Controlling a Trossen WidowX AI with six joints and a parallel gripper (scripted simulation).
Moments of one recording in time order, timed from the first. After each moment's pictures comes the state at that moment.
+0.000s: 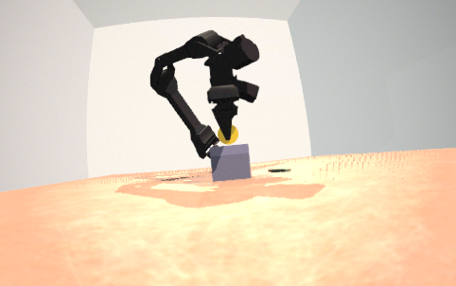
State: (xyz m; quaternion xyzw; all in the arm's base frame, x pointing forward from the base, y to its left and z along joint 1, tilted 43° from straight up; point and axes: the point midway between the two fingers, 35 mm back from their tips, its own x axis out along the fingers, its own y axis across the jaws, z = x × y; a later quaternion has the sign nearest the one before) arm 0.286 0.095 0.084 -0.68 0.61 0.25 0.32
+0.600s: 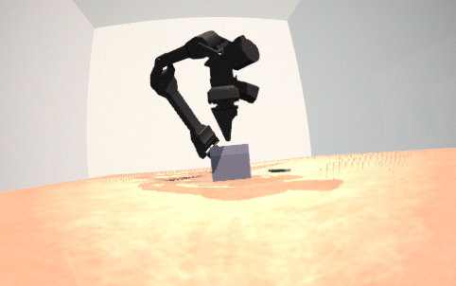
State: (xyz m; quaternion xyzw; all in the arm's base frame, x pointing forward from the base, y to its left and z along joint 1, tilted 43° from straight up) arm 0.287 0.094 0.083 -0.68 0.61 0.25 0.32
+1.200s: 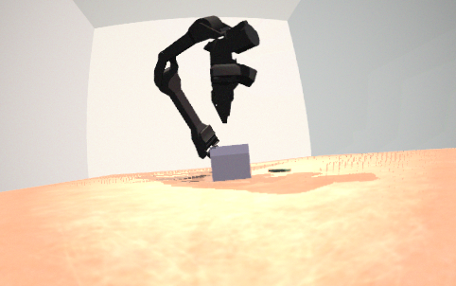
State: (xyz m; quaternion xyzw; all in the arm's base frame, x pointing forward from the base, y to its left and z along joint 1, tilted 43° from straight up) arm 0.279 0.126 0.117 -0.69 0.60 0.27 0.29
